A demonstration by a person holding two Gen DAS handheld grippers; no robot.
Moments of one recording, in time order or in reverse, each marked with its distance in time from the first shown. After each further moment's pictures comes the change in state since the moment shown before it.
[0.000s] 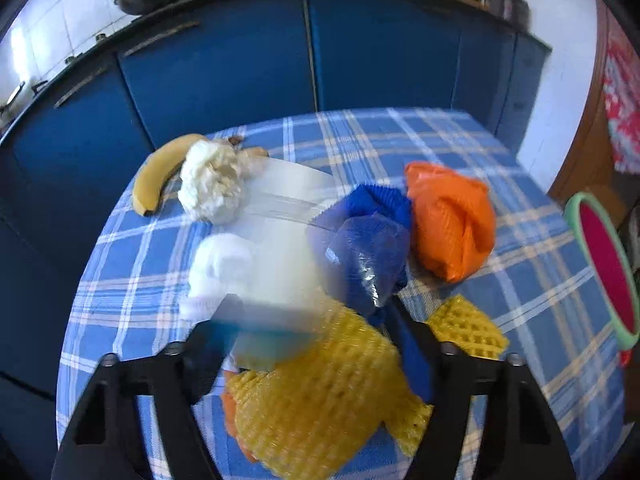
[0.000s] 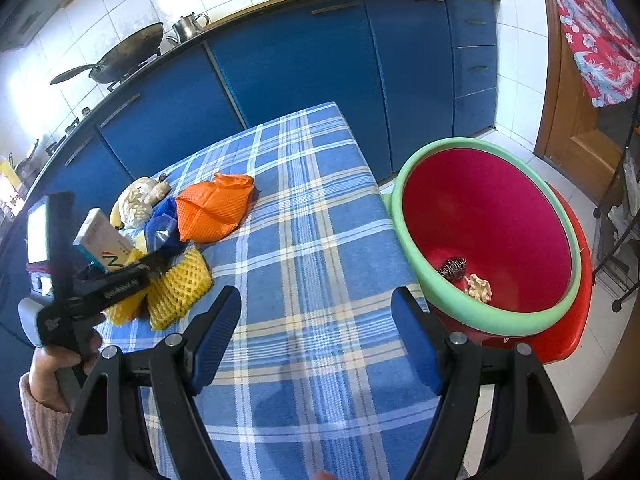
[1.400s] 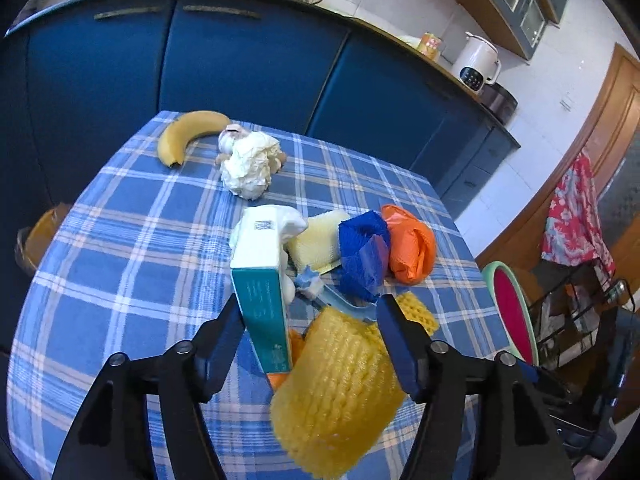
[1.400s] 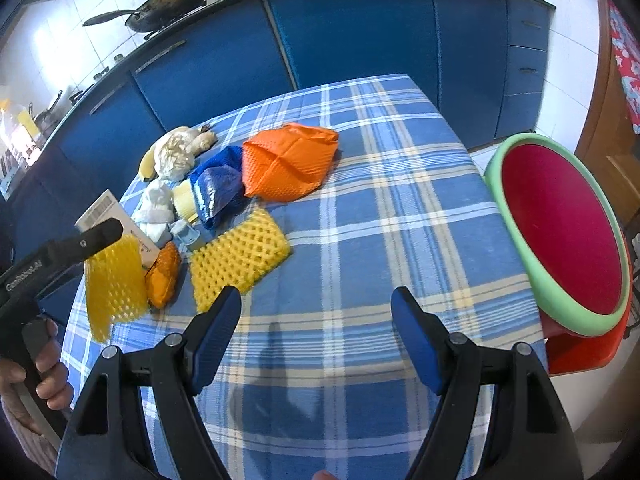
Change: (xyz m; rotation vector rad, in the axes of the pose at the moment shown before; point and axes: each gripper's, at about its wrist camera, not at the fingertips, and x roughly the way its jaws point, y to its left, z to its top) left arm -0.051 0.083 -0.039 -0.288 -0.067 -0.319; right arm 0.040 0.073 -0.015 -0.126 0.096 0.069
